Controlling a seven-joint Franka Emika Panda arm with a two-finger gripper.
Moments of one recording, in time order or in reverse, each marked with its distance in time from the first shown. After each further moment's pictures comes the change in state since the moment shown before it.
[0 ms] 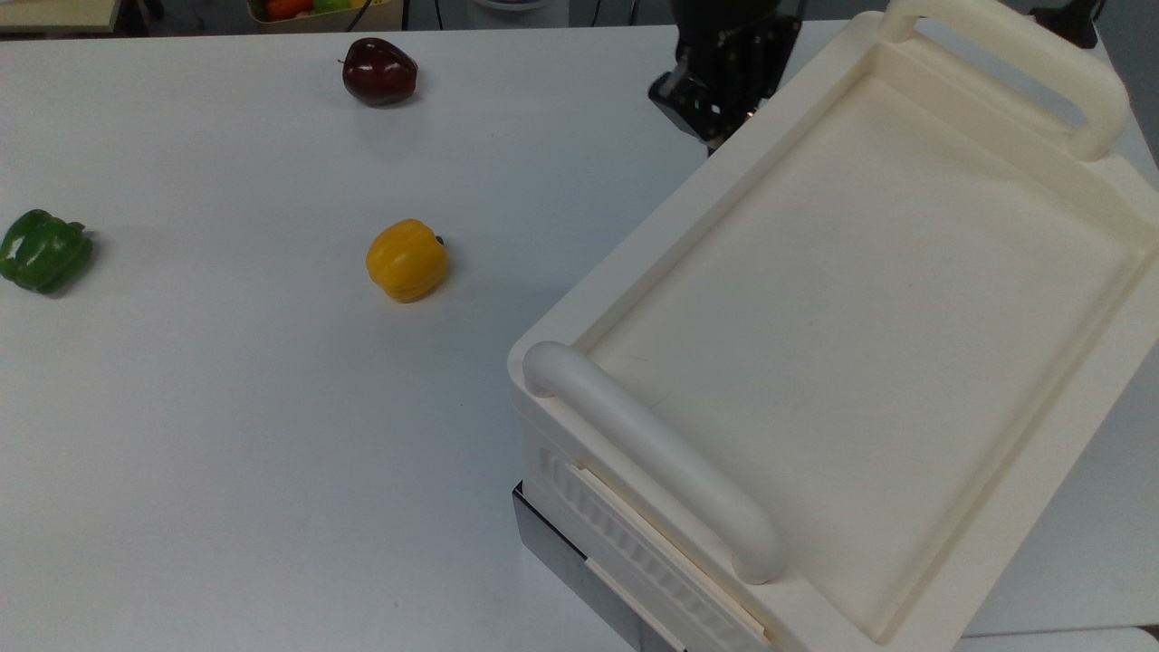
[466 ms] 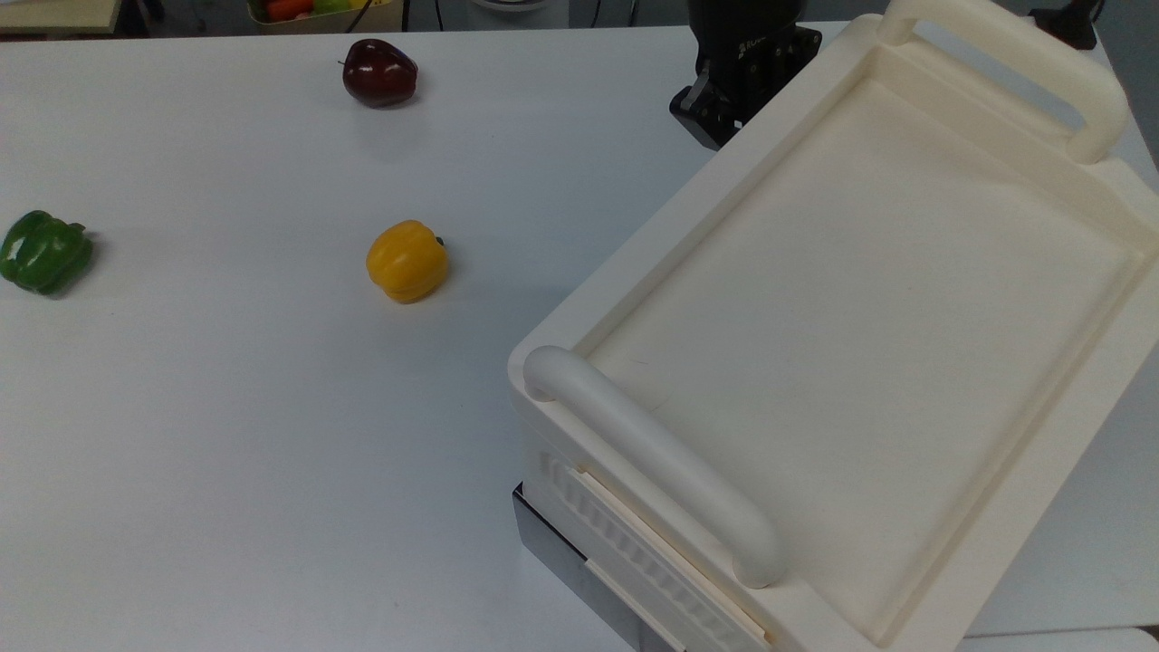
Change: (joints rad) arm 0.012 0.020 0.012 -0.013 0.018 0.122 0.002
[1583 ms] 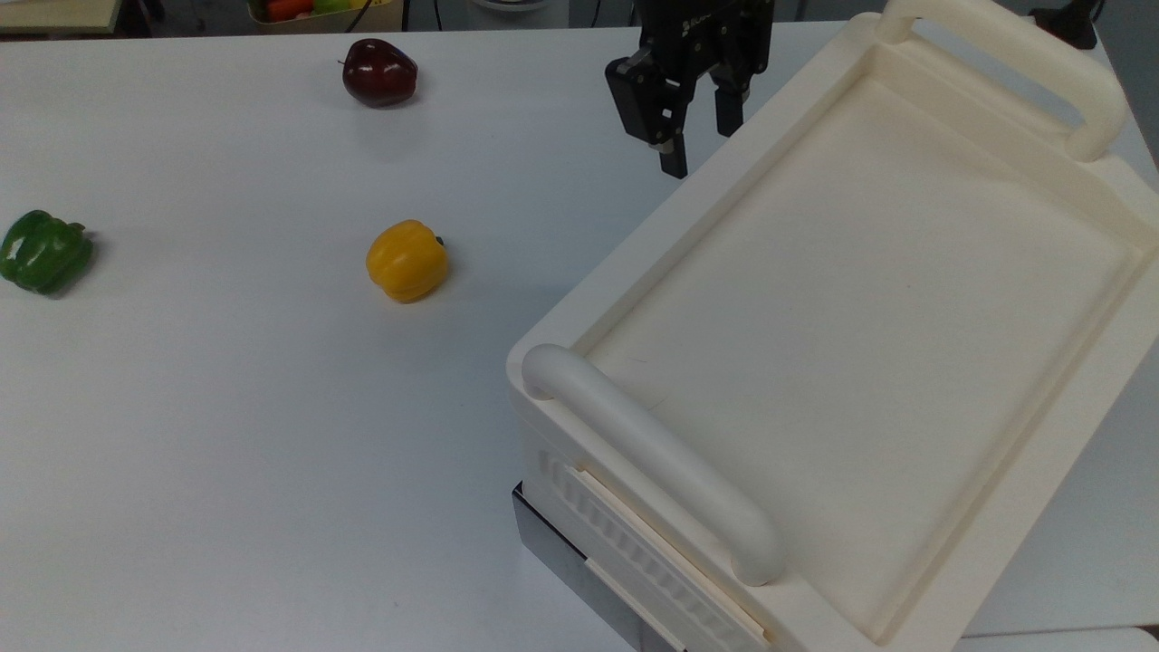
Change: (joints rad) arm -0.051 -0.035 -0.001 0.002 0.007 -0.078 -0.052
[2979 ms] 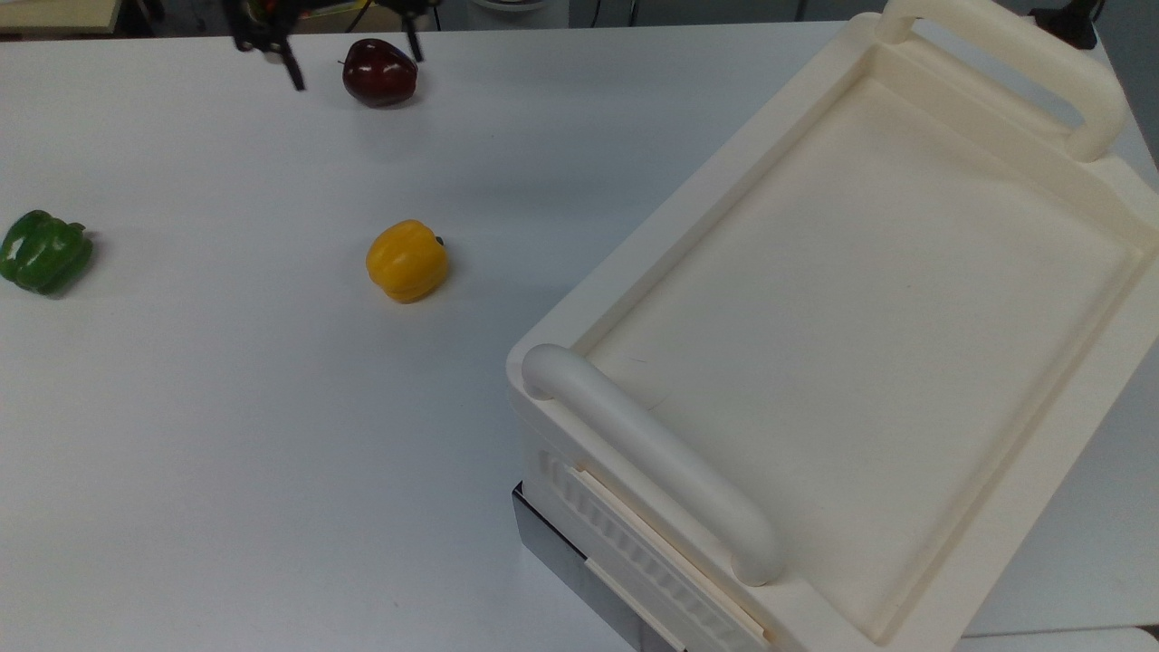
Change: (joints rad) arm -0.285 -0.084 -0.085 -0.013 -0.007 -0.283 0.040
